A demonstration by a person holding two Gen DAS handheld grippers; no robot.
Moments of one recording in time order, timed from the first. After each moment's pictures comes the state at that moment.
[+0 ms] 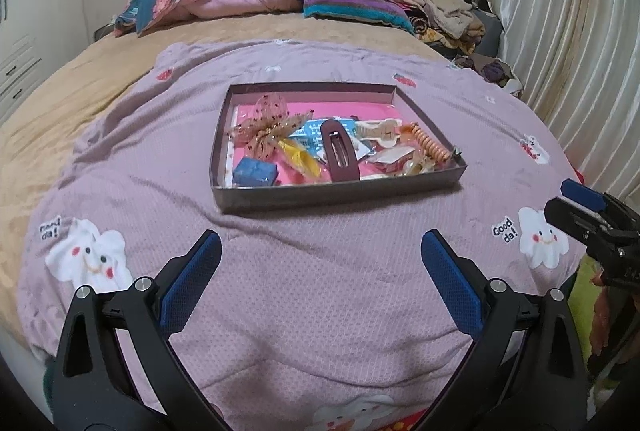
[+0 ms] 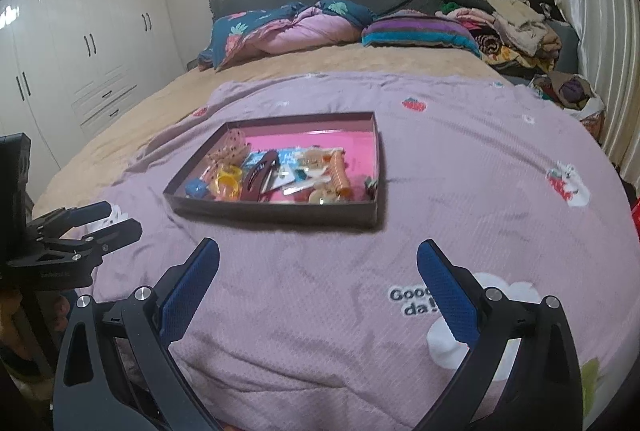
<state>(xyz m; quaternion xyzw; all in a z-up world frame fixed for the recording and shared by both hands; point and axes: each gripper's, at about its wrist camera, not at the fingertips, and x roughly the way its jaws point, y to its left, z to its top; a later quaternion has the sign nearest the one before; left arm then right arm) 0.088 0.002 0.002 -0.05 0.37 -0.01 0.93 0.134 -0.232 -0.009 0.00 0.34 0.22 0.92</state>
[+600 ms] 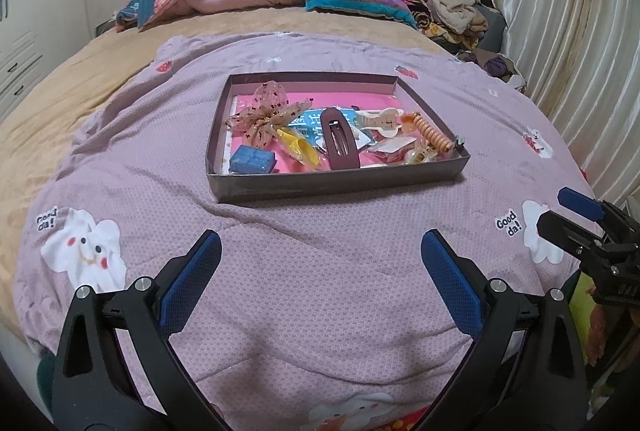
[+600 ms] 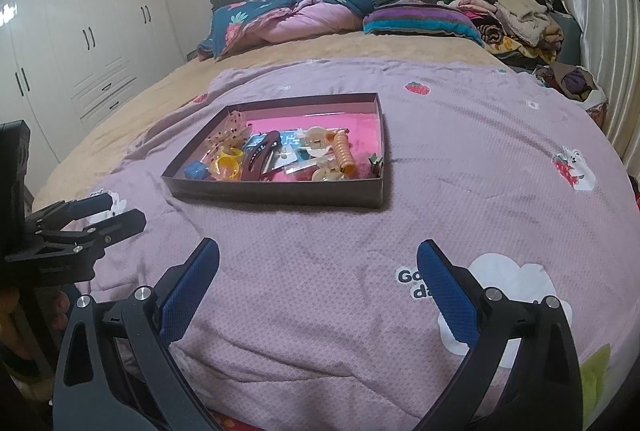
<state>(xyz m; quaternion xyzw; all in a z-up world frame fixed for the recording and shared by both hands) 0.087 -0.005 -0.005 -0.04 0.38 -0.01 0.92 0.130 -0.227 -0.024 0.00 0.35 0.22 0.91</state>
